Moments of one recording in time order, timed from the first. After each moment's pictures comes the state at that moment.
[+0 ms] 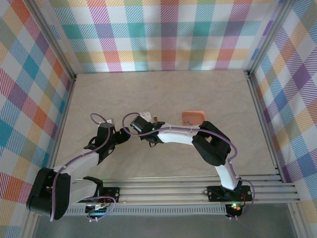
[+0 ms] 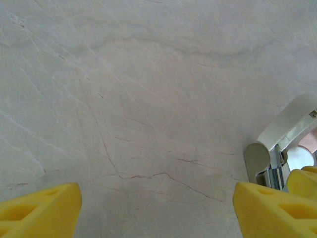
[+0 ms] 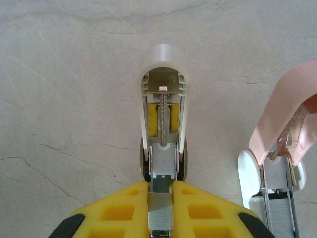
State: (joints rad) left arm -0.28 1.12 0.37 0.05 -0.02 -0.60; right arm 1.04 2.06 1.44 -0.37 0.42 0.59
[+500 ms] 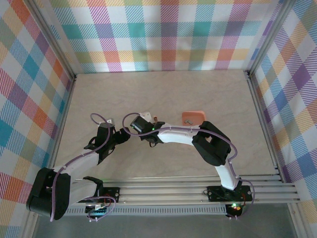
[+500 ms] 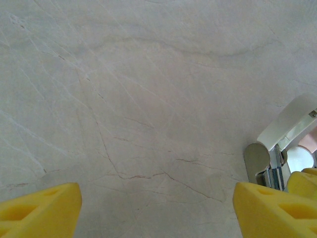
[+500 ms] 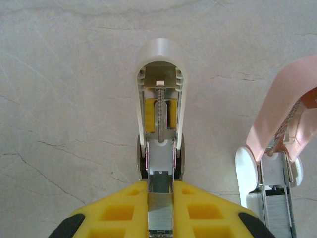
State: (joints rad) left arm -0.28 1.12 0.37 0.05 -0.02 -0.60; right arm 1.04 2.06 1.44 -0.38 0.42 0.59
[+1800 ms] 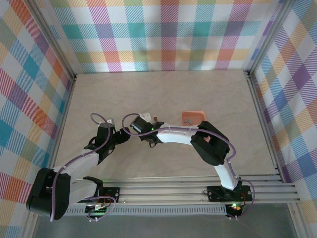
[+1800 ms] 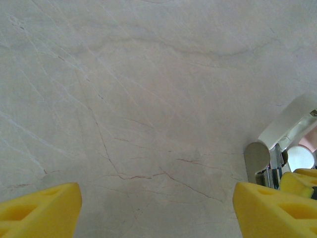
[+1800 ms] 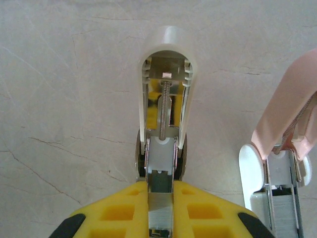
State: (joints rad) left arm -0.28 1.12 0.37 0.05 -0.02 -0.59; right arm 1.04 2.08 1.45 -0.39 0.41 0.59
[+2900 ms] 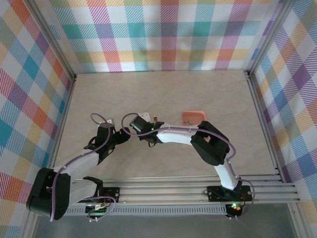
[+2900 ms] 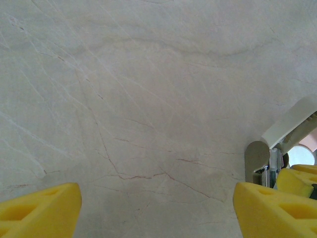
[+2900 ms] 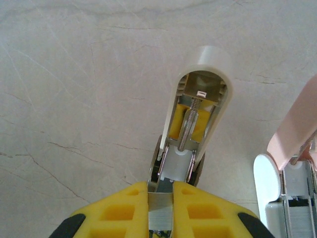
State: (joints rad) left arm -0.28 1.12 0.37 0.05 -0.02 -0.59; right arm 1.04 2.08 1.45 -0.36 0.39 0.59
